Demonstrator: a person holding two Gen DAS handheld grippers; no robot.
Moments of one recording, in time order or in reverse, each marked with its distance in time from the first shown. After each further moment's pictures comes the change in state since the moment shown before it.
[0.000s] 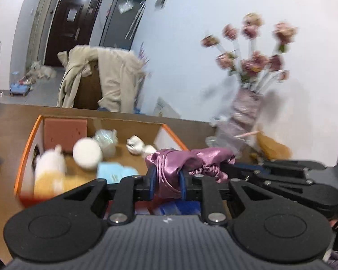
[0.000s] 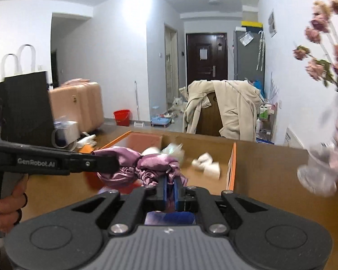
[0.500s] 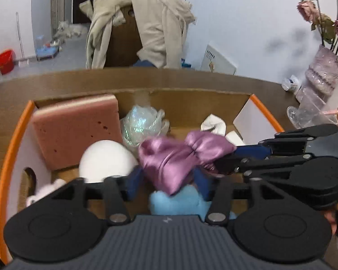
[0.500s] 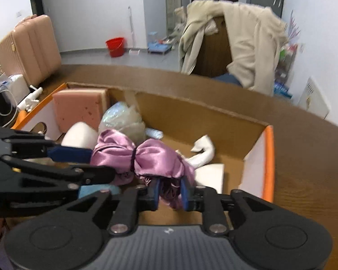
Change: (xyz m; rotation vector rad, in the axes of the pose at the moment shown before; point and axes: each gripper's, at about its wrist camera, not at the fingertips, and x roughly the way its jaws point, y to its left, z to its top) left arm 0.159 0.078 0.032 0.001 0.275 0.224; right arm 0.236 -0.049 0.040 0.005 0.412 0.069
